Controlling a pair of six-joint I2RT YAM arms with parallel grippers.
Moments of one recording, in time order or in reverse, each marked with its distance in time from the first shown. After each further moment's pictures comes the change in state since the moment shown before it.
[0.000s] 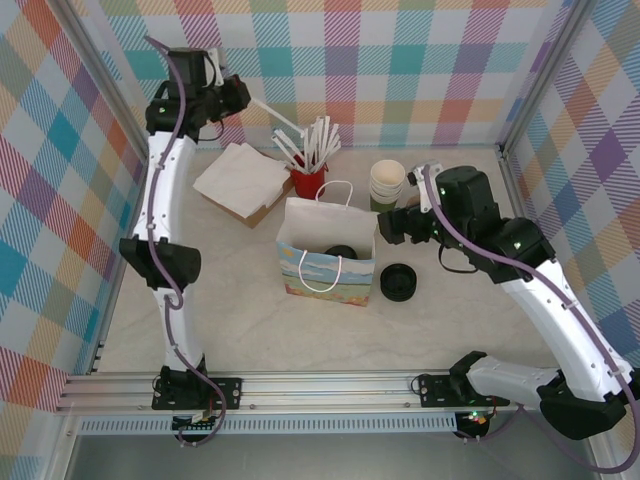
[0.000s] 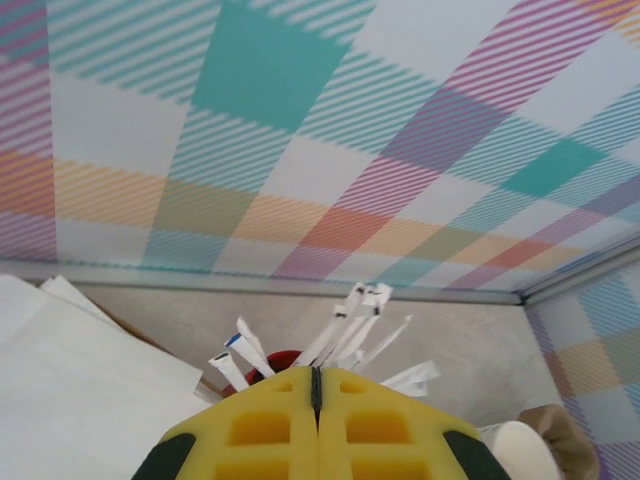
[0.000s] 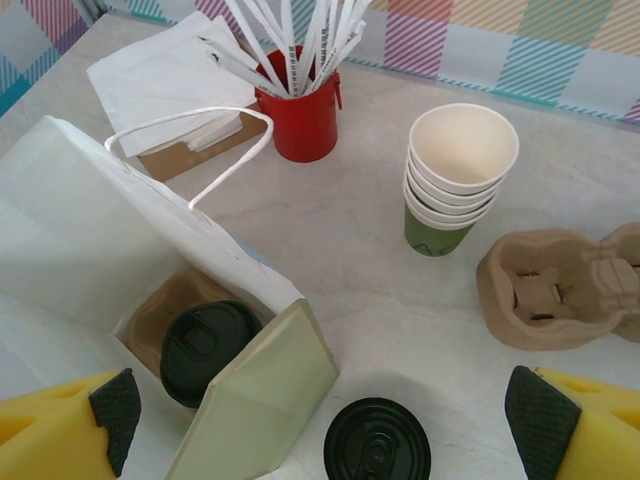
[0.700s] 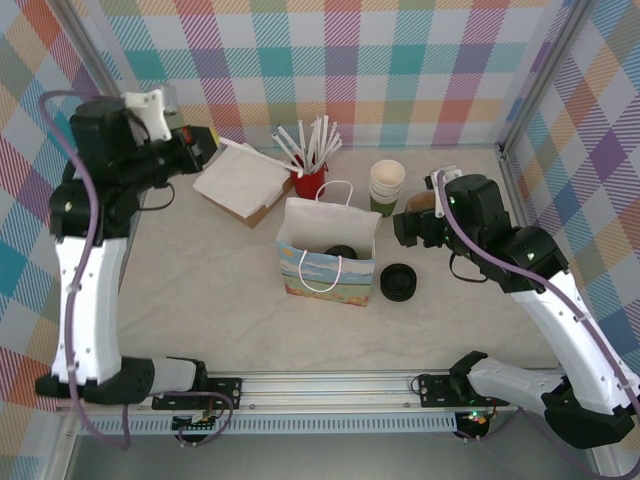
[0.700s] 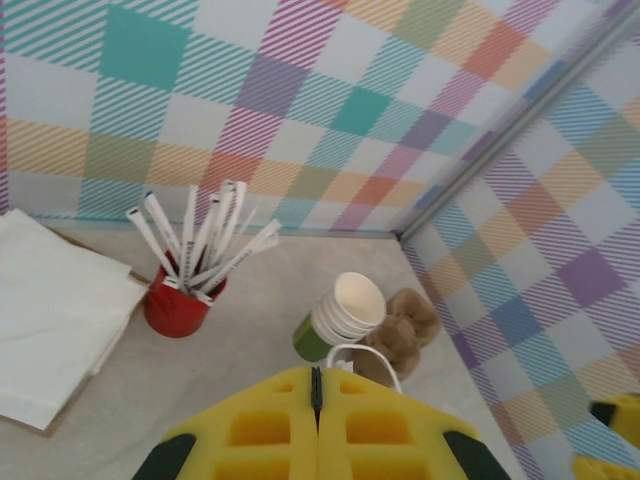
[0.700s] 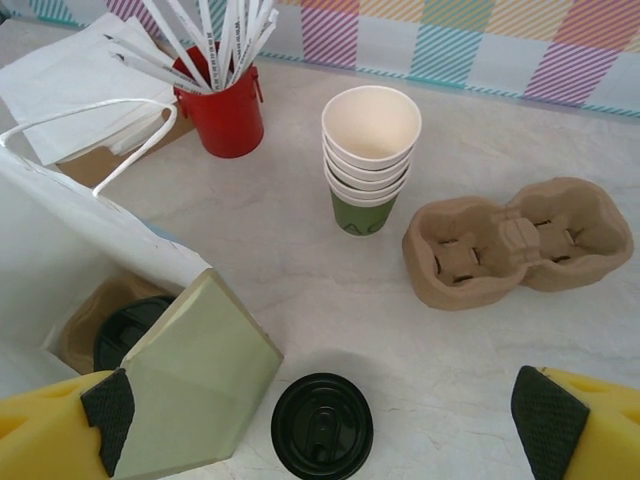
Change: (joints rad) left arm 0.000 -0.821 -0.657 -0.047 0.163 0.022; right arm 0.000 -0.058 -0.010 -0.069 0.150 0.050
